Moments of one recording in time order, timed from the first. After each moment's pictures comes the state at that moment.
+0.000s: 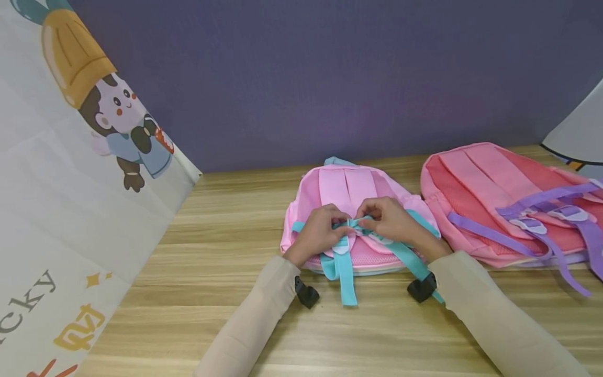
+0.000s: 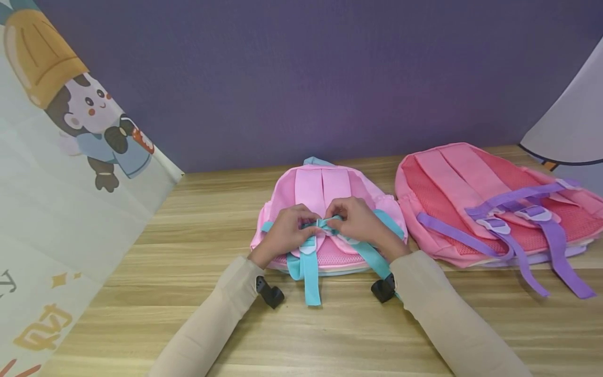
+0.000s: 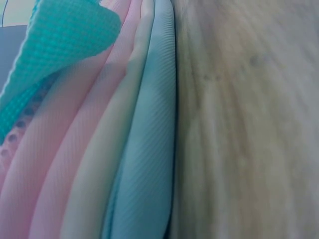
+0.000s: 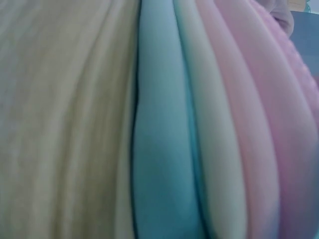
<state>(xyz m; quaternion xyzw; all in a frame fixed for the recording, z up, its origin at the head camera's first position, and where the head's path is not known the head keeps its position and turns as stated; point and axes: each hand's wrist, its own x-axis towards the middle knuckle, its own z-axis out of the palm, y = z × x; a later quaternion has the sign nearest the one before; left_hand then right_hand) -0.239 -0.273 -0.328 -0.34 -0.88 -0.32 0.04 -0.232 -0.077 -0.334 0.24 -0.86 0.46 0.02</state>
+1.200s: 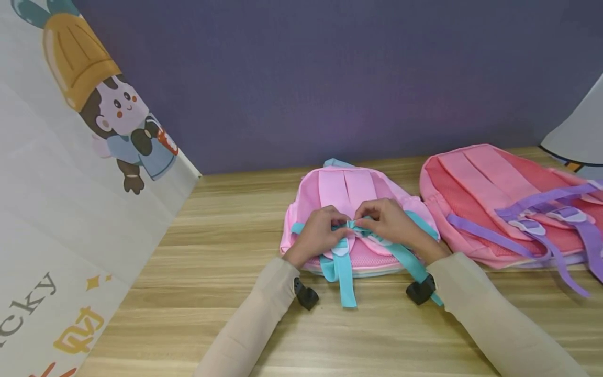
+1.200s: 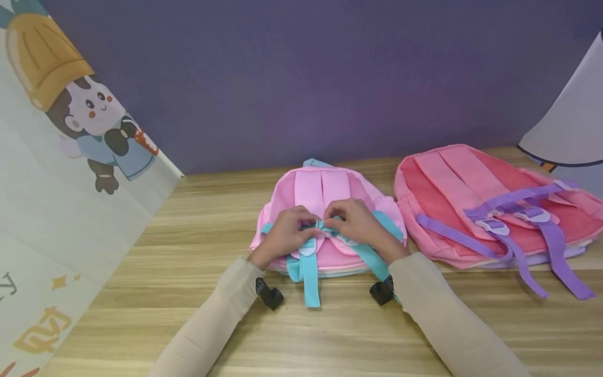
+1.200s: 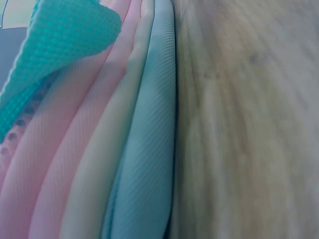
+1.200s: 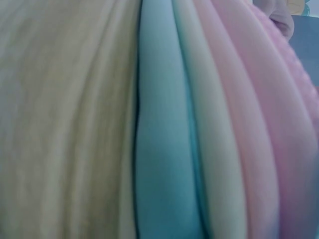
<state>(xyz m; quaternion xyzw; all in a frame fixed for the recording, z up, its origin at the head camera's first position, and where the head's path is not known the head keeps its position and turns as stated) -0.240 -0.274 -0.330 -0.33 -0.89 -0.32 0.04 -0.231 -0.078 -0.335 0.26 -0.86 0.44 0.06</state>
